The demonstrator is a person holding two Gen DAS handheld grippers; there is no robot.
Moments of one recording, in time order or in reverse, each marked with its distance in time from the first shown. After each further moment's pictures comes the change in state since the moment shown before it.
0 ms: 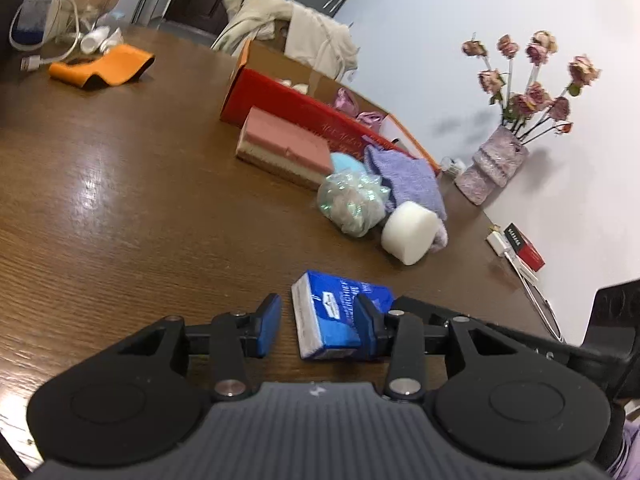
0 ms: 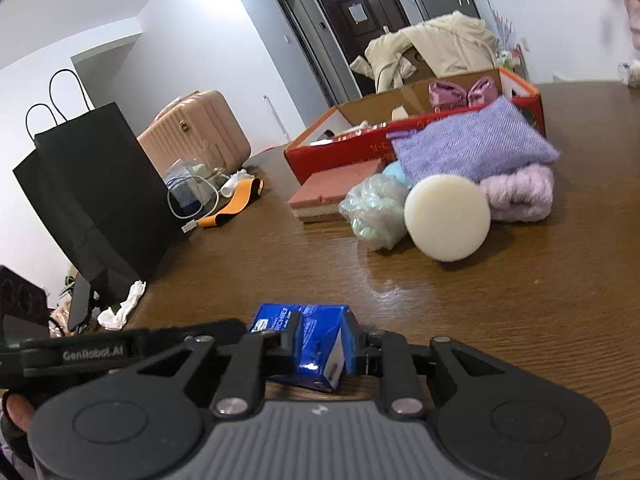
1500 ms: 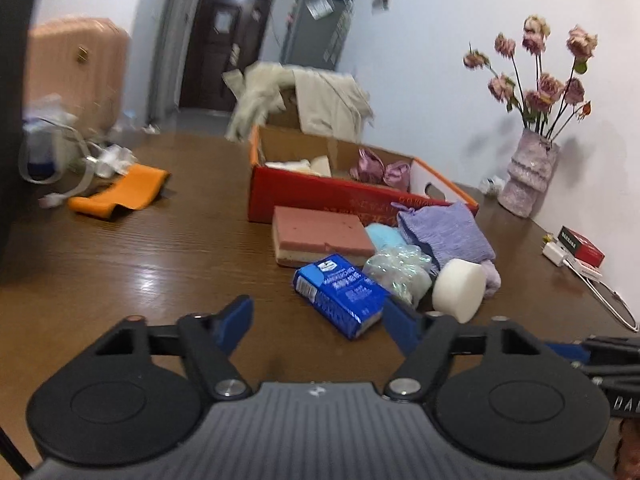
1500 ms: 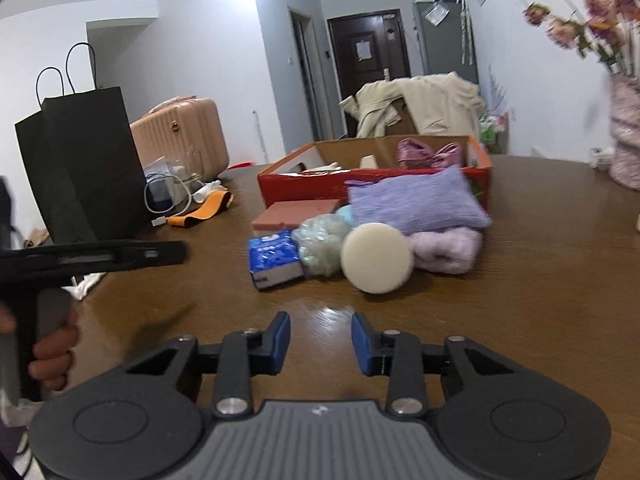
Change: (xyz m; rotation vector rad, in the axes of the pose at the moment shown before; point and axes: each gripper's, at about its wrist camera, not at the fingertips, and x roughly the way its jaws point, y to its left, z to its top) left arm 0.009 -0.023 0.042 0.245 -0.164 0.179; right arm -0.042 -0.001 0.002 -0.190 -0.082 -0.133
